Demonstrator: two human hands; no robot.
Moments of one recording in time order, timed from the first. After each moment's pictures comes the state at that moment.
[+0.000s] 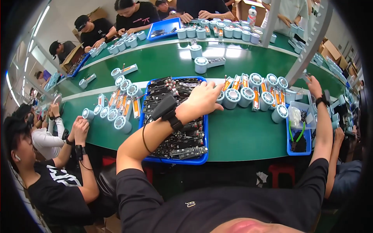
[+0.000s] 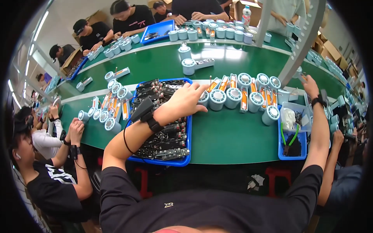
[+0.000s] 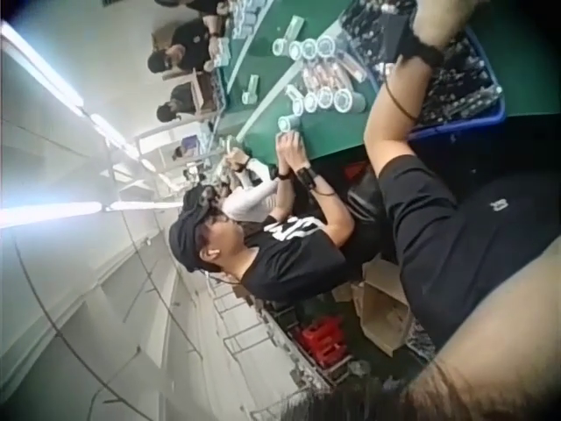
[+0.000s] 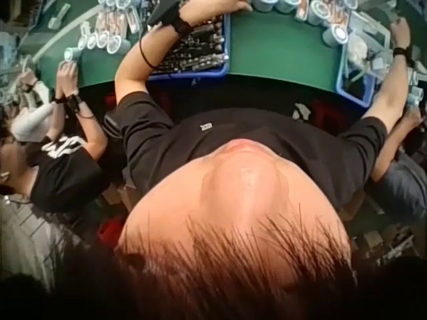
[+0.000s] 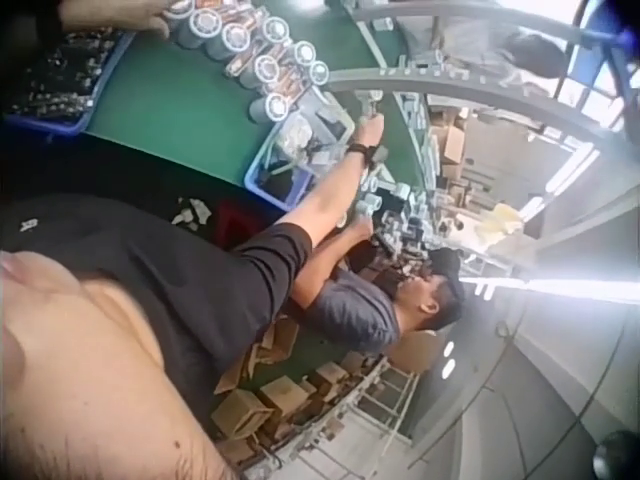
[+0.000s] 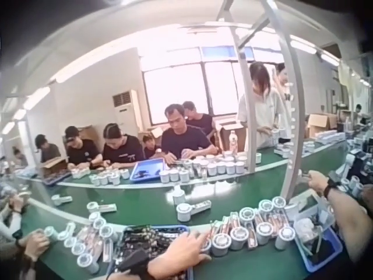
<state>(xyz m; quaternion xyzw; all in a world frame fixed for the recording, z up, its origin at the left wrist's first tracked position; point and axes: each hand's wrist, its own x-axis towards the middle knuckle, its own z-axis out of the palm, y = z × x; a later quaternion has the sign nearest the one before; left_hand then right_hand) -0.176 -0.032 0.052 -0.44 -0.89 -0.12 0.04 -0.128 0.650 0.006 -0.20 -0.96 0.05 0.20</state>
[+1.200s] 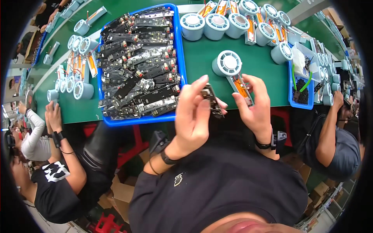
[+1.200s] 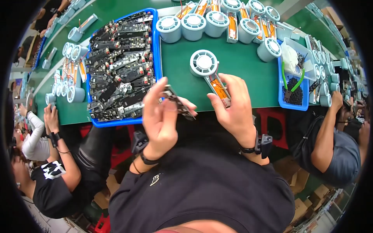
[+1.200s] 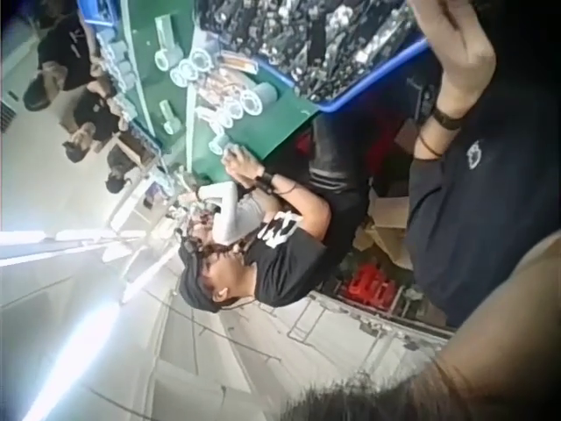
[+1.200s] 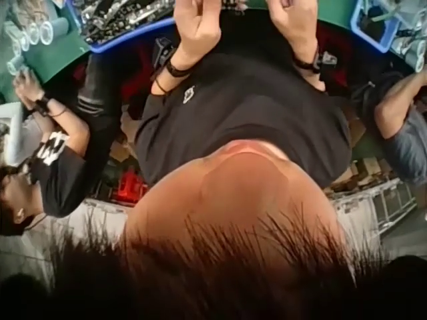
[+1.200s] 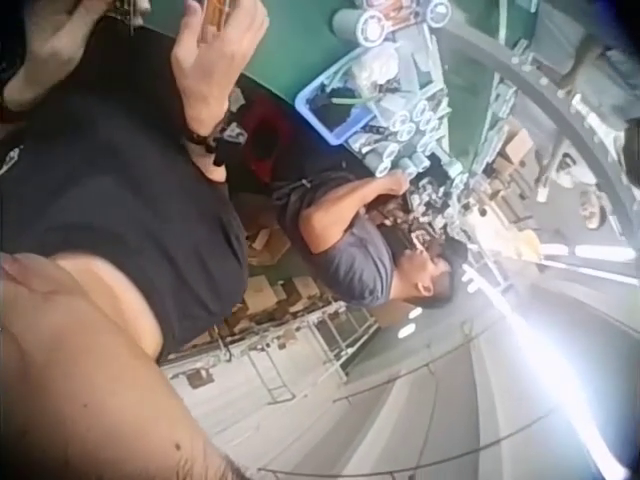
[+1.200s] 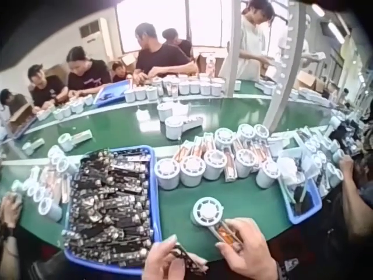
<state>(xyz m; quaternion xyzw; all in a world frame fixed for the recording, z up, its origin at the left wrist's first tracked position) 0.028 -0.033 0.003 -0.22 -0.55 -0.81 -0.03 0.061 0.155 0.001 0.00 -0.91 0.34 0.24</state>
